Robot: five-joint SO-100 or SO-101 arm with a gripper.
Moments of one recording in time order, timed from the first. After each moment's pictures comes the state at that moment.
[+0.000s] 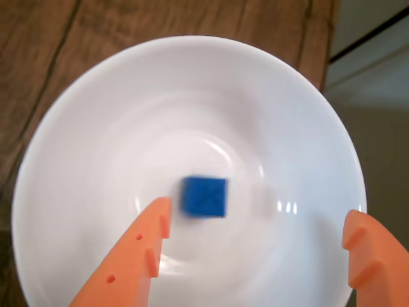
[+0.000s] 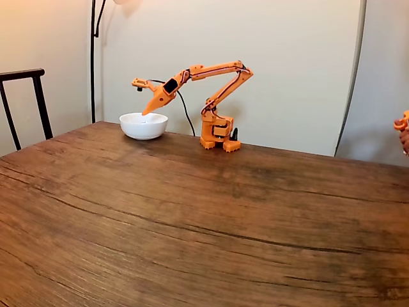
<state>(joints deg) 88.4 136.8 153.4 25.3 109.4</state>
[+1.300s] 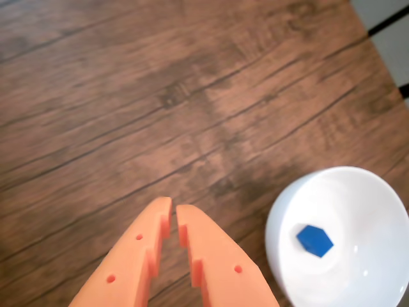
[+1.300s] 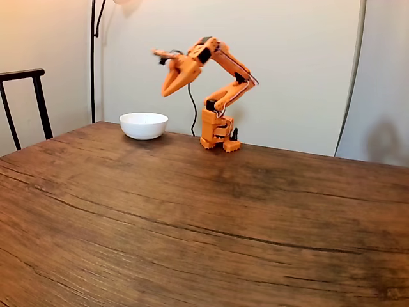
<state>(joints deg) 43.7 158.0 125.2 74.8 109.2</state>
